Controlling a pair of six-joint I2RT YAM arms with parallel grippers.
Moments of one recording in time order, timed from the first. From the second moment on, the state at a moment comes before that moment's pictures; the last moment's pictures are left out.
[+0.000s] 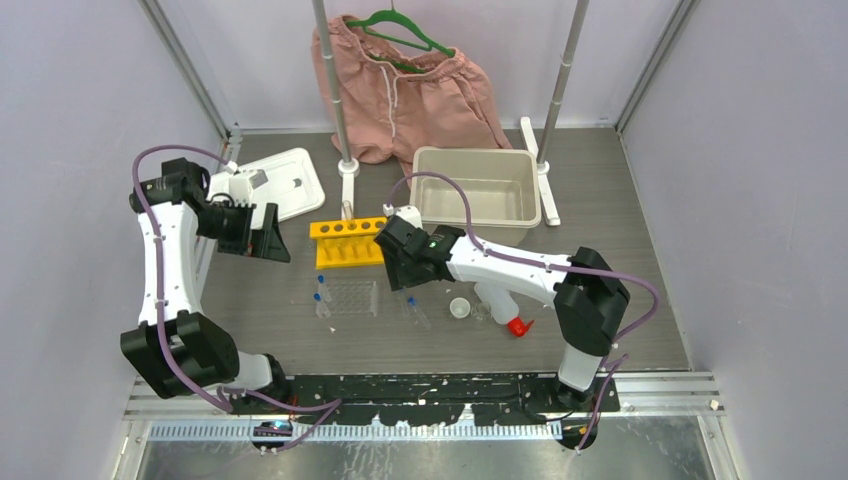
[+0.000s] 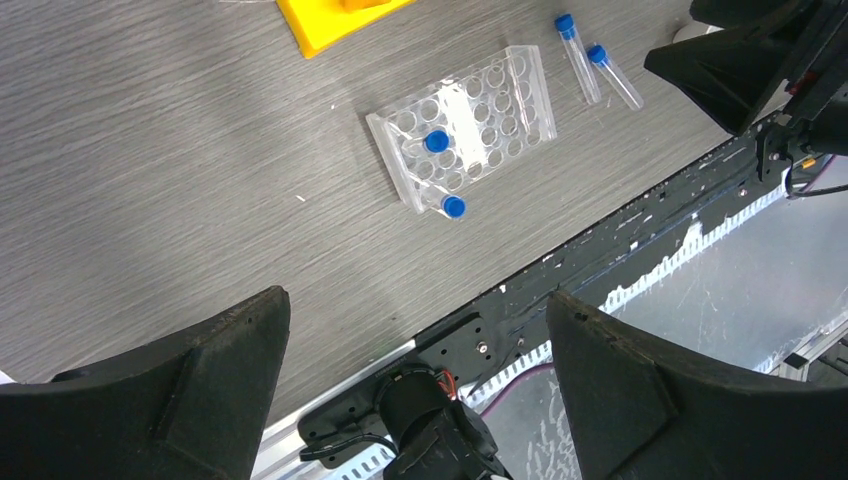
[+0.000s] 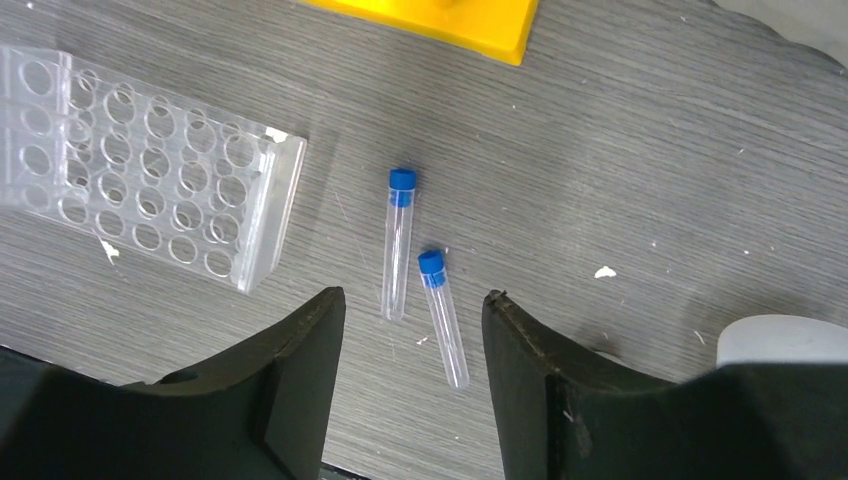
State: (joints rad) left arm 0.31 1.37 1.42 -1.43 0.60 0.52; right arm 1.01 1.74 1.35 -0.66 0.26 0.62
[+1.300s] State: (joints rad) left arm 0.31 1.32 1.46 -1.48 0.66 0.53; right arm 1.00 1.97 1.34 -0.50 0.24 0.66
